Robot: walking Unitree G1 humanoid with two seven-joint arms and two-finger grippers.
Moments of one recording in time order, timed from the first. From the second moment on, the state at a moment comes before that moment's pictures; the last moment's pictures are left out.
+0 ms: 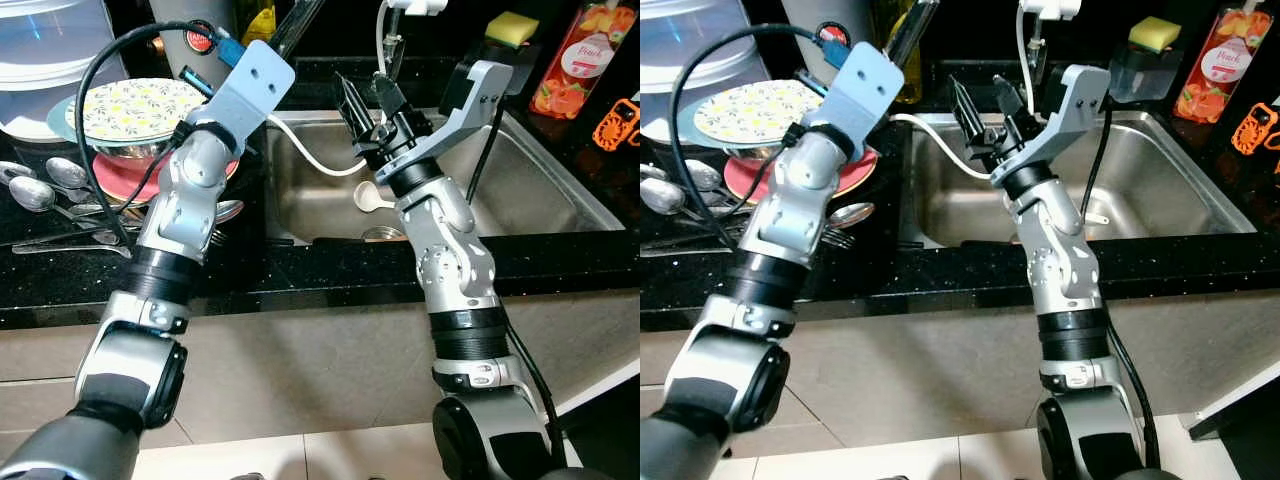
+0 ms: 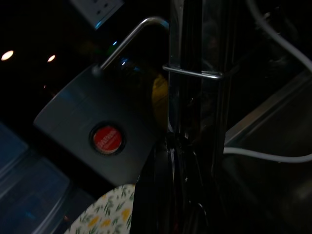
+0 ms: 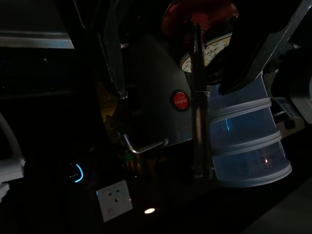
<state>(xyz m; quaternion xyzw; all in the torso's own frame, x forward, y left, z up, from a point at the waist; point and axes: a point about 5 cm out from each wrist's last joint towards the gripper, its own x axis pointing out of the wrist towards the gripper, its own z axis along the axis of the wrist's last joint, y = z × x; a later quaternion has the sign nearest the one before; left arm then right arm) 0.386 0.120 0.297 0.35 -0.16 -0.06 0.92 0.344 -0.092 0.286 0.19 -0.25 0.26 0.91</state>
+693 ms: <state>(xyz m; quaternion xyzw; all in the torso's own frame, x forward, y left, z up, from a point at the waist) 0.393 0.087 0.269 0.38 -0.15 -0.16 0.90 0.348 -0.104 0.298 0.22 -0.26 0.22 0.91</state>
